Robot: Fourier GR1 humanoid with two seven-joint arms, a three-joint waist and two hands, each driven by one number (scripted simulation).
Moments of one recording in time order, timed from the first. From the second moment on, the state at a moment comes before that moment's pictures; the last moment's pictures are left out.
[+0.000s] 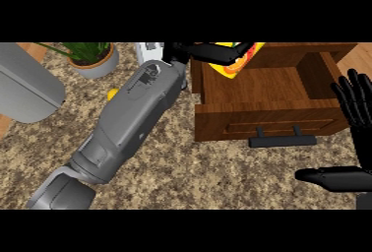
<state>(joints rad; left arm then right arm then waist) -1.22 0.00 -0.19 -0.58 0.39 0.29 -0.34 -0.08 -0.18 -0.19 -1.89 -0.06 0.24 -0.05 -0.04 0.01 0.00</state>
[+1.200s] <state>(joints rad) -1.23 0.00 -0.67 -0.46 0.56 0.49 -0.28 -0.14 -0.19 -0.20 -1.84 -0.08 0.27 -0.08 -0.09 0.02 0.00</state>
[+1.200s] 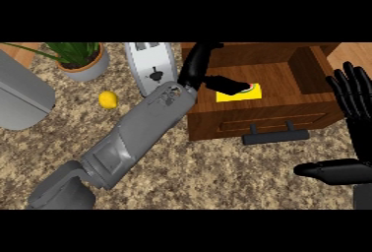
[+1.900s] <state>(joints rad) -1.28 0.01 -0.58 -0.53 0.66 0.51 -0.38 -0.08 -0.28 -0.19 -1.93 -0.20 0.44 -0.03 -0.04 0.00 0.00</state>
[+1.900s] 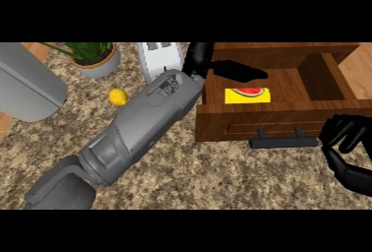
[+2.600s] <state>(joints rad) -1.12 0.22 -0.48 -0.83 0.67 0.45 -0.25 -0.04 -0.28 -0.04 -2.00 0.17 0.37 0.03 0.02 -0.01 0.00</state>
